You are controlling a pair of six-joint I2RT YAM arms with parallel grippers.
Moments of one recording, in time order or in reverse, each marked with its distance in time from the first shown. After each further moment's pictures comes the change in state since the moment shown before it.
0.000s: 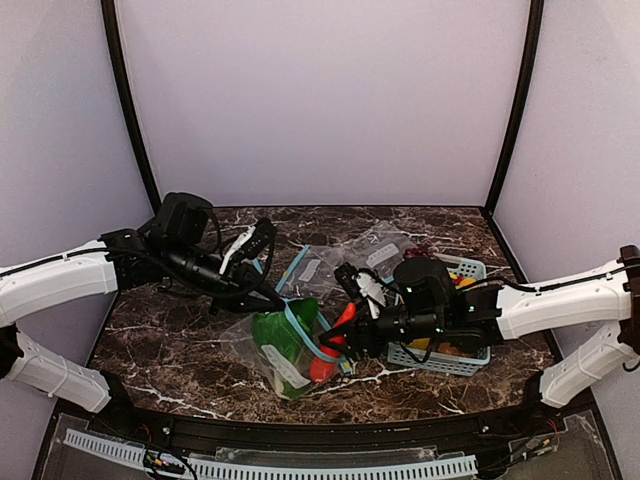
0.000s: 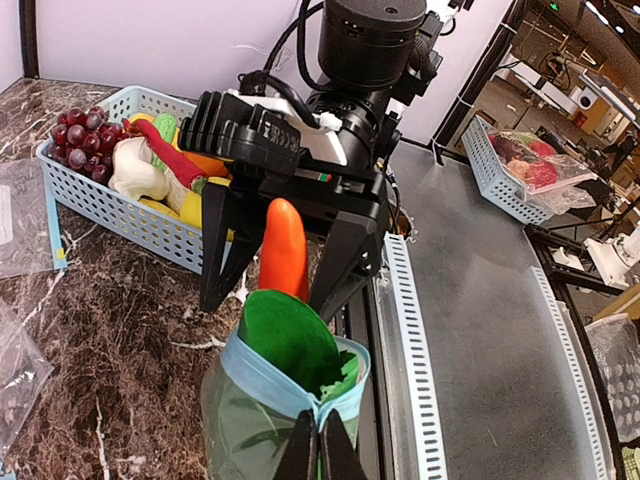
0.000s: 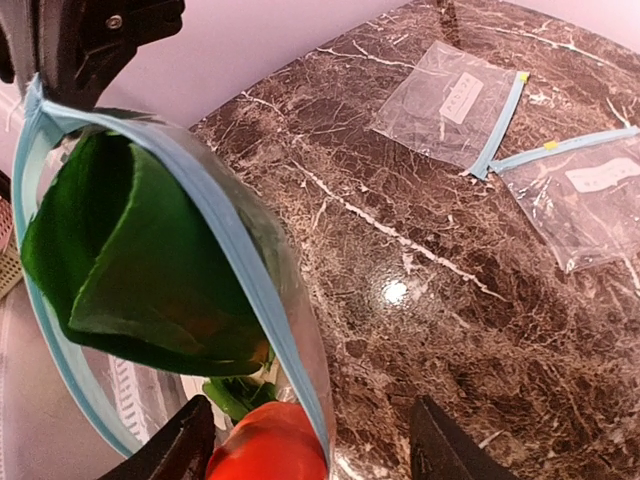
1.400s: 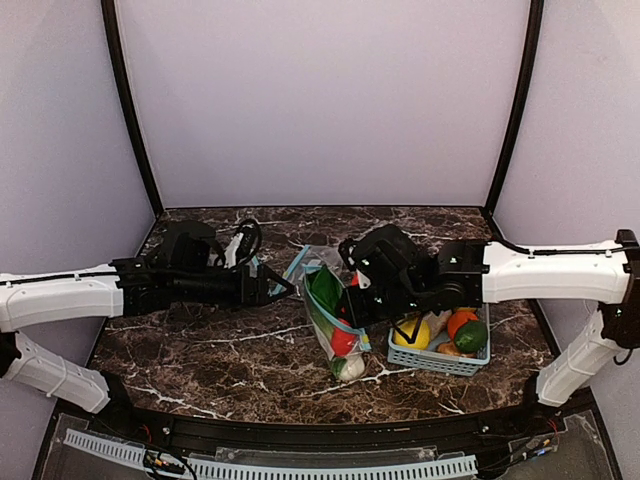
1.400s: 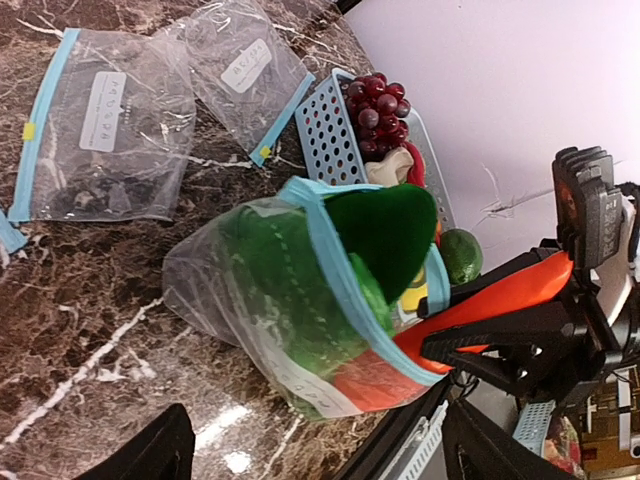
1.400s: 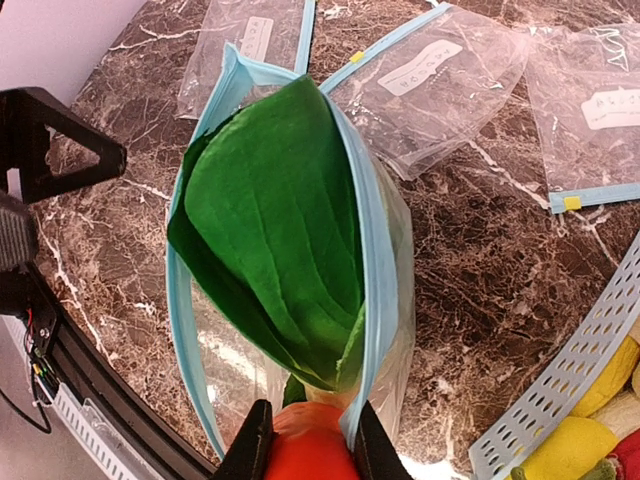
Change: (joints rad) left arm -0.050 -0.019 -0.180 0.240 -0.589 -0.866; right arm 0.026 0.134 0.418 -0.644 0.351 0.319
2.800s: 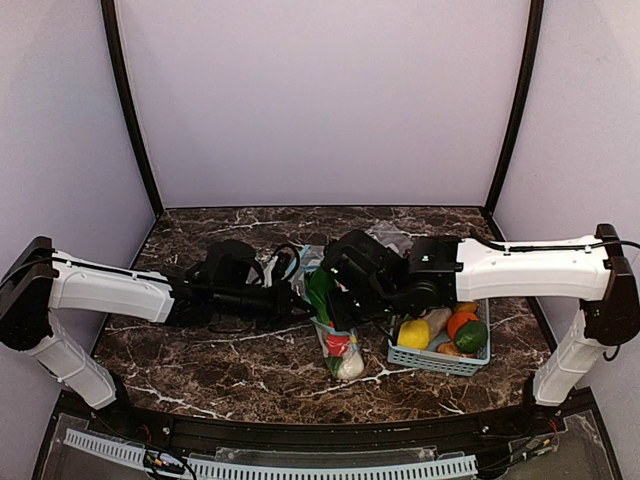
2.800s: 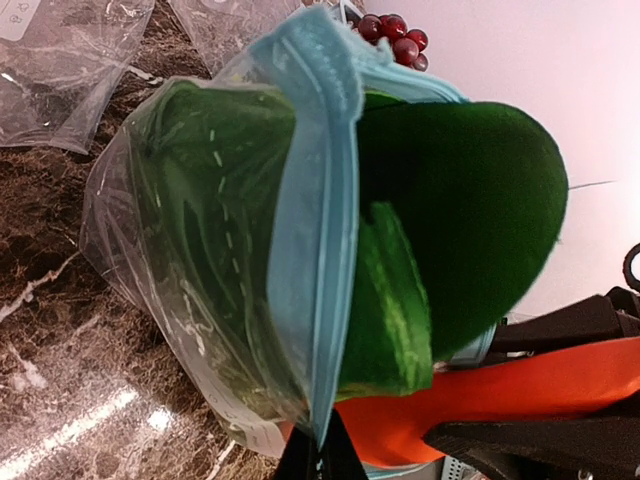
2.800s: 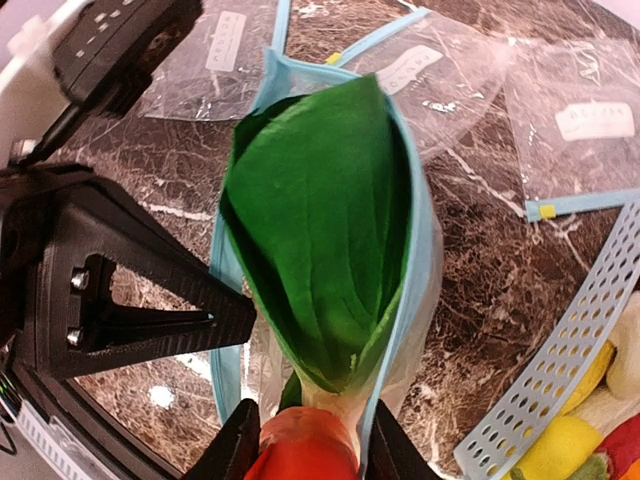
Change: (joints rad) left arm -0.076 0.293 -0.011 0.319 0.103 -0.272; right arm 0.066 0.143 0.174 -0.144 0.145 0.019
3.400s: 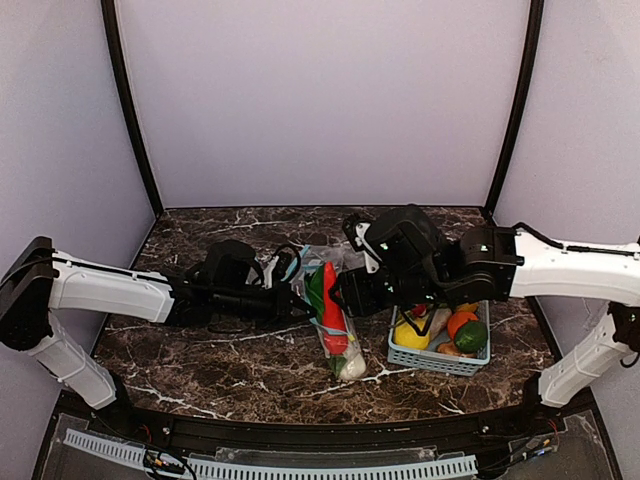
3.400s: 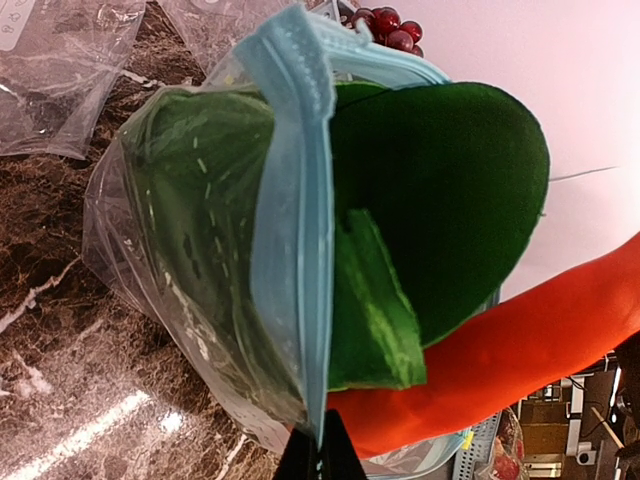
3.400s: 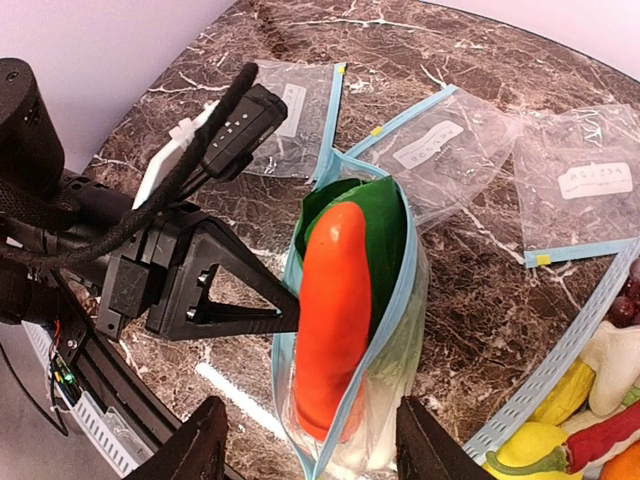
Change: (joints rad) left arm 0.000 0.000 -0.002 -0.002 0.009 0.043; right arm 0.000 -0.216 -0.077 0.074 -0.028 -0.062
